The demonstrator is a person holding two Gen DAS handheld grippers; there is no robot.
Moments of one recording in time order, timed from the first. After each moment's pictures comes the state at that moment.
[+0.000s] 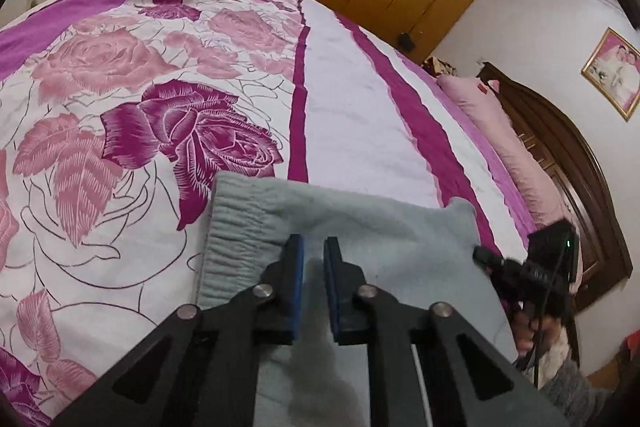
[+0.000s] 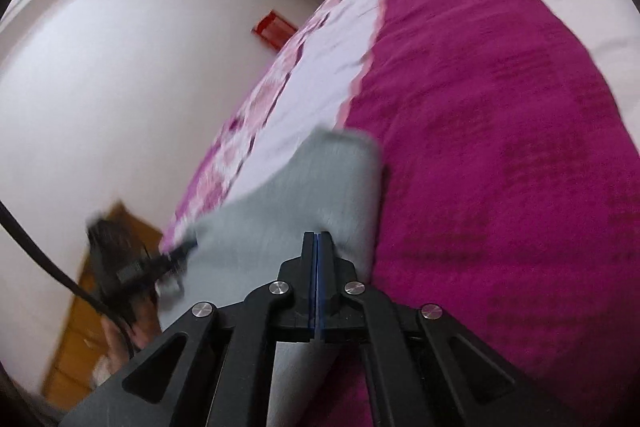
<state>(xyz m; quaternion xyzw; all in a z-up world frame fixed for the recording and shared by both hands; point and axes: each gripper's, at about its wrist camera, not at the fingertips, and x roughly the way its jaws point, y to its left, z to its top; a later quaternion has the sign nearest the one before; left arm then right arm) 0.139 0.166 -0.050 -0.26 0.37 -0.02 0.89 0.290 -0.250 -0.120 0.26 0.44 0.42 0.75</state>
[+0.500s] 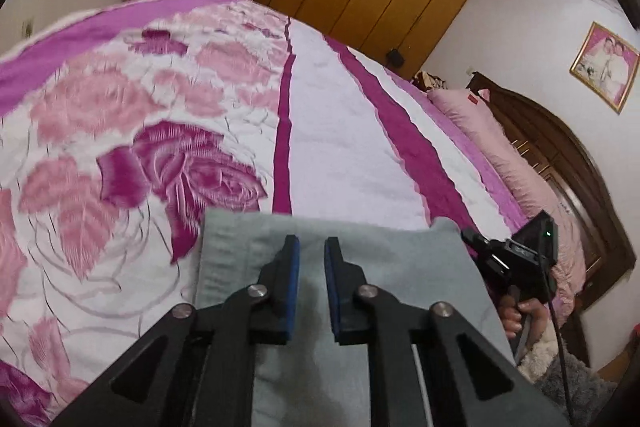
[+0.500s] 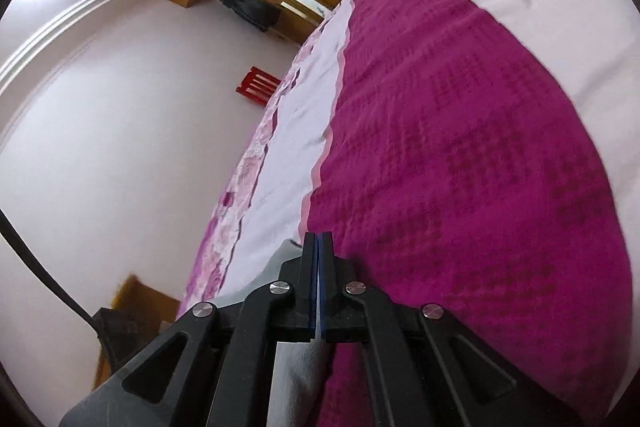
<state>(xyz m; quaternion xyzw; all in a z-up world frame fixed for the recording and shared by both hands) 0.138 0.163 -0.033 -0.23 0.33 -0.02 0.91 0.320 -0.260 -0.128 0.35 0.39 0.38 0.76</state>
